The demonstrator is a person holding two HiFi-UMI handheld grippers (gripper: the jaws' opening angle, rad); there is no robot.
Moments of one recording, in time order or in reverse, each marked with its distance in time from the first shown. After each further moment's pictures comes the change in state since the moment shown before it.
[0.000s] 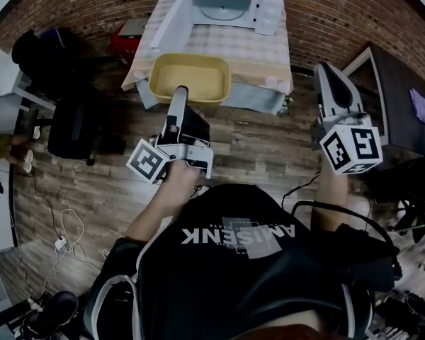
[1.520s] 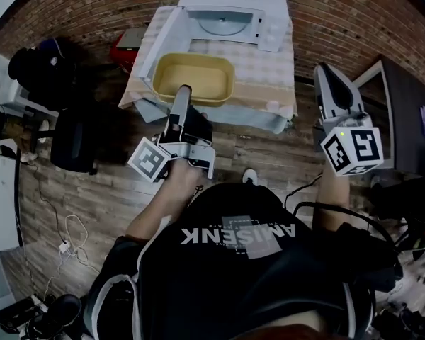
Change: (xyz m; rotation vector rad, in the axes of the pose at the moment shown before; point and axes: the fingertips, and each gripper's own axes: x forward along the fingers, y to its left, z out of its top) left arm 0.121 0.094 0.004 0.002 -0.011 0.031; right arm 0.116 -0.094 -0.035 -0.002 0.001 0.045
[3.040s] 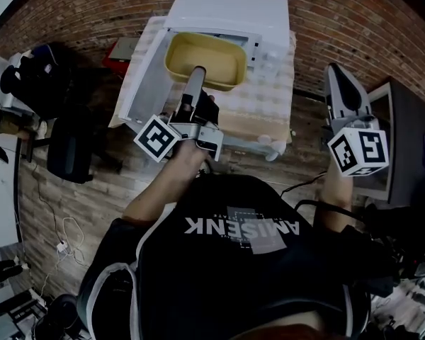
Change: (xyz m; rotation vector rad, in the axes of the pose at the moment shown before) left arm 0.219 0.035 -0.028 0.125 0.082 -0.015; right arm 0.131 -0.139 -0.026 0.018 0.009 -0.001
